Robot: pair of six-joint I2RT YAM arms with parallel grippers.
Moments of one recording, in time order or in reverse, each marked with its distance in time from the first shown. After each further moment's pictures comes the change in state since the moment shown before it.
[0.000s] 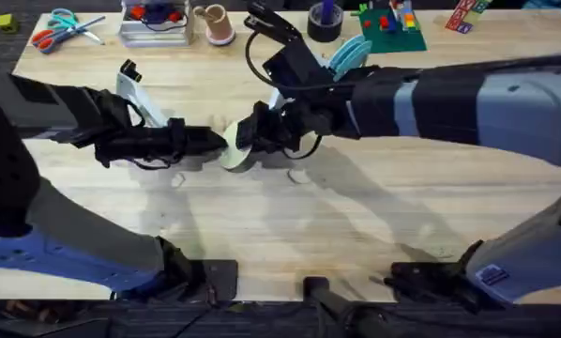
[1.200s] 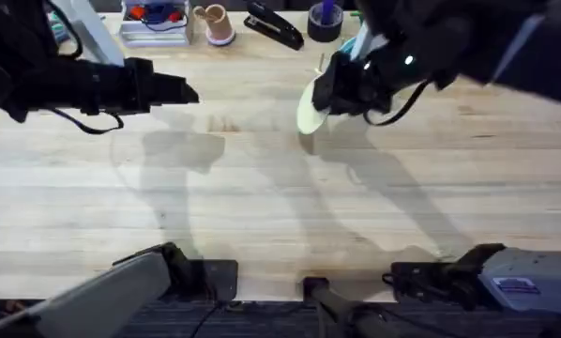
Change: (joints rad) left arm -0.077 -0.473 0.300 -0.356 -0.260 -0.016; right arm -0.202 -0.343 0.122 -0.620 0.306 -0.235
